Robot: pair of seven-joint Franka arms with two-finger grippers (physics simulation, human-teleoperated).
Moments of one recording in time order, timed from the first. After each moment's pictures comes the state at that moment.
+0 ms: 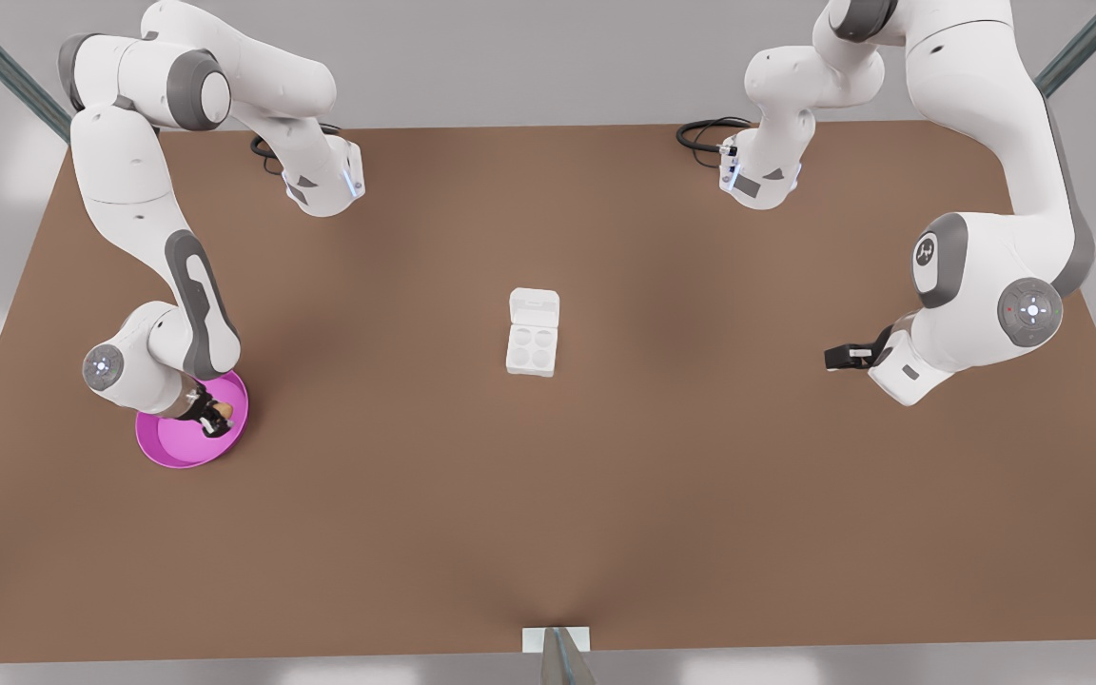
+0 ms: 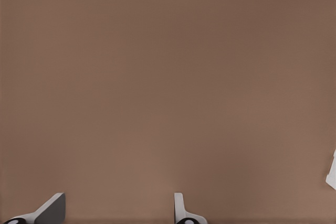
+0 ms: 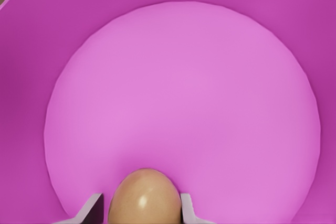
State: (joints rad) left arm -0.02 0.26 -0.04 -1.58 -0.04 1.64 -0.06; right arm -0.11 0.54 -0.14 -2.05 0.18 2.51 0.56
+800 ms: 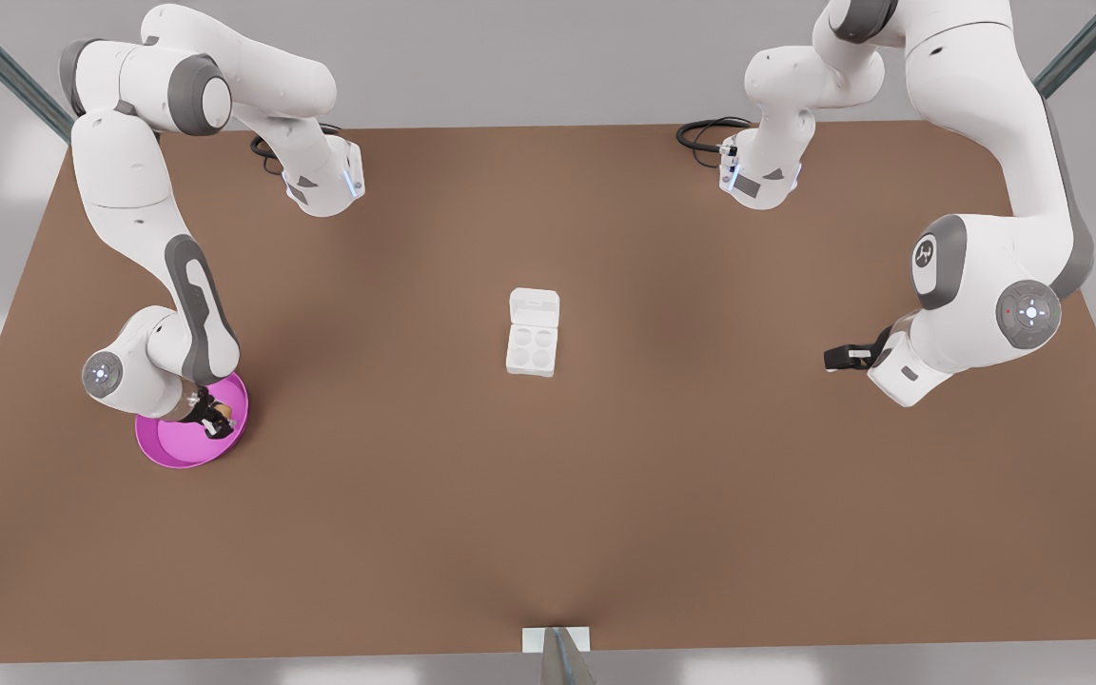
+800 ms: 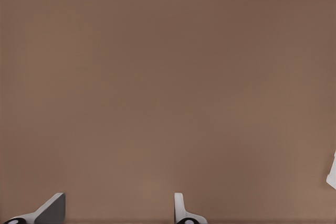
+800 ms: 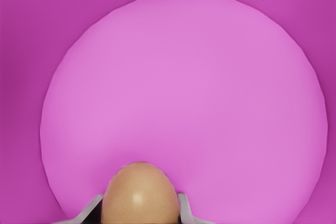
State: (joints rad) left arm -0.02 0.26 -0.04 -1.57 -0.04 1.64 -0.07; right arm -0.11 0.56 -0.14 -2.02 0.18 2.47 0.54
